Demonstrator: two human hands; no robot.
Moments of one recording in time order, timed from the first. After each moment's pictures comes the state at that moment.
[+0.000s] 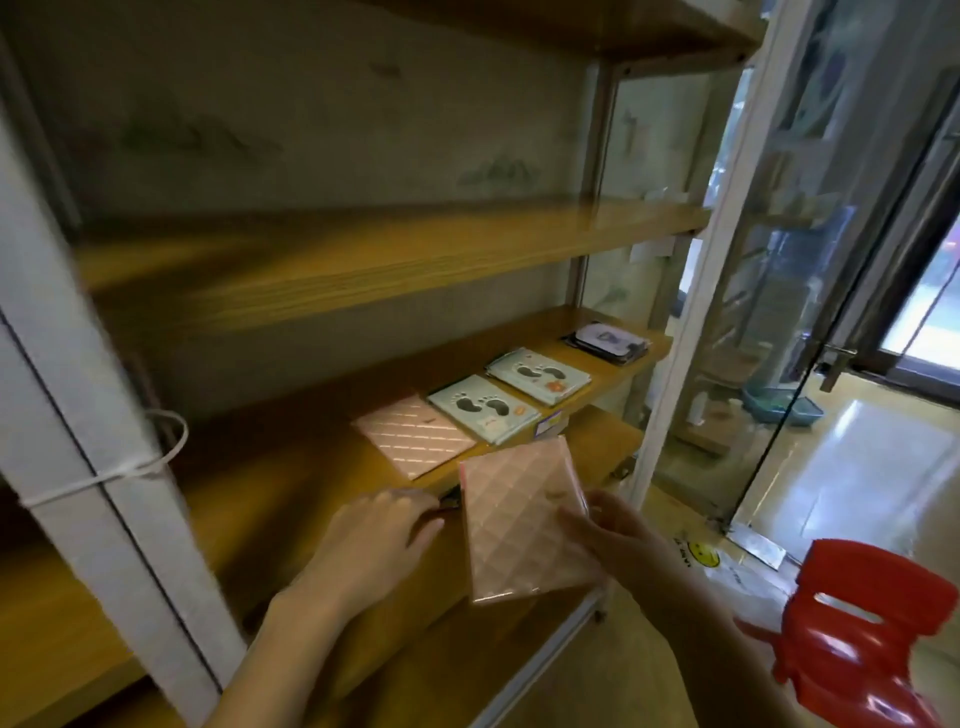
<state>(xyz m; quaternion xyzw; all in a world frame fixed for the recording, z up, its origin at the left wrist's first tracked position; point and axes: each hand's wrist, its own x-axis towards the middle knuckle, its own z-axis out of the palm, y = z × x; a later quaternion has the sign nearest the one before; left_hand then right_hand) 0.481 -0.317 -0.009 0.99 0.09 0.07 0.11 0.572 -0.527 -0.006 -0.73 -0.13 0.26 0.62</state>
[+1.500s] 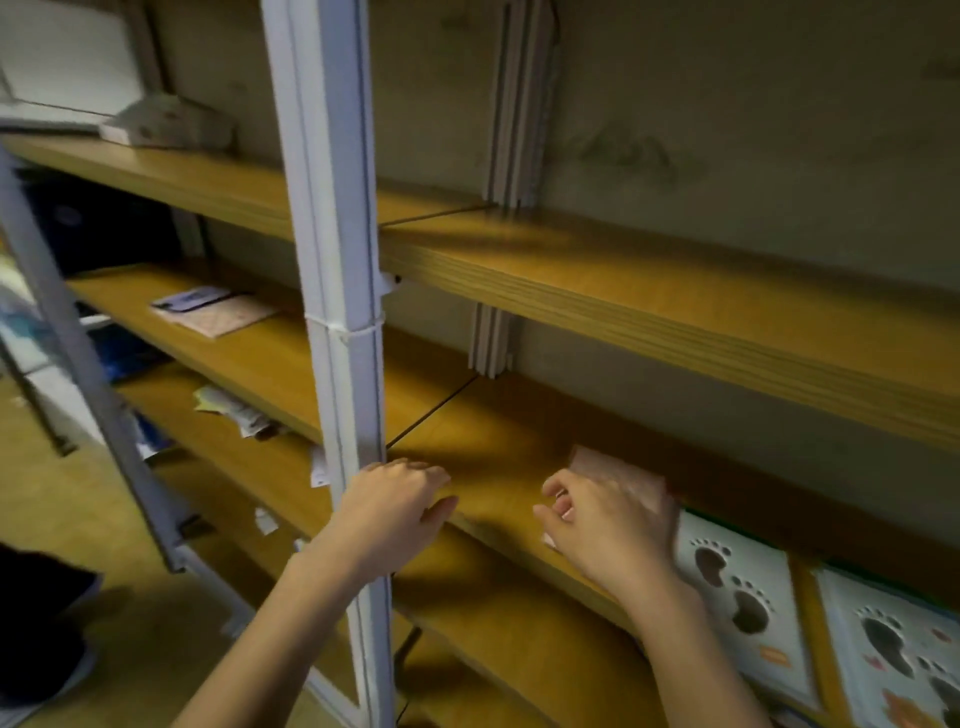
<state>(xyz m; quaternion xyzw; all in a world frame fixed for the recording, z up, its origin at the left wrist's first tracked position) 0.515 -0.360 -0.008 0.78 0.60 0.15 -0.03 0.715 -0.350 0.014 -0.62 -0.77 0.12 0.10</state>
